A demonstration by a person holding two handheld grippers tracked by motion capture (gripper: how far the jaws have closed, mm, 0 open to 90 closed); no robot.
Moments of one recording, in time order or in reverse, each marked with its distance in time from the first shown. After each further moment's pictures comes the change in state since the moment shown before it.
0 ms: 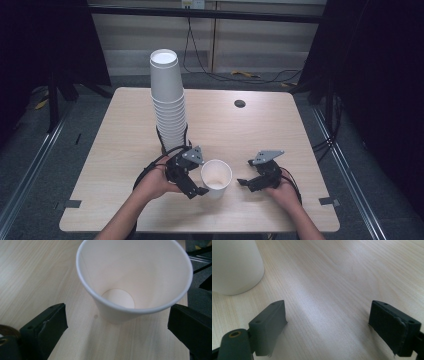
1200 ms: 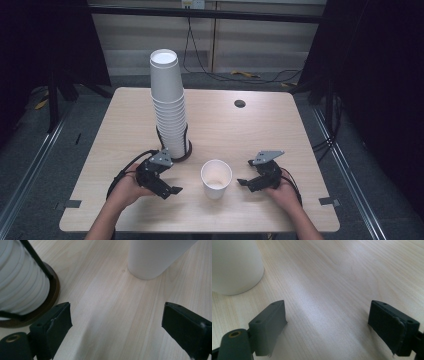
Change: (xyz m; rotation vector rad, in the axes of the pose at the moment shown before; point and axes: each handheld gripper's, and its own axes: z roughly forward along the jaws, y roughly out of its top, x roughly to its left) left arm 0.014 -0.075 -0.035 -0.004 0.117 -0.122; right arm 0.001 0.000 0.000 -0.001 -0.004 0.001
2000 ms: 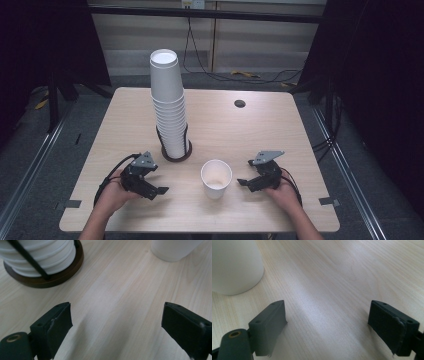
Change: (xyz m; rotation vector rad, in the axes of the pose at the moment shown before) left arm 0.016 -0.046 -0.009 -0.043 0.069 -0.110; right arm 0.000 0.000 0.000 0.000 -0.001 0.000
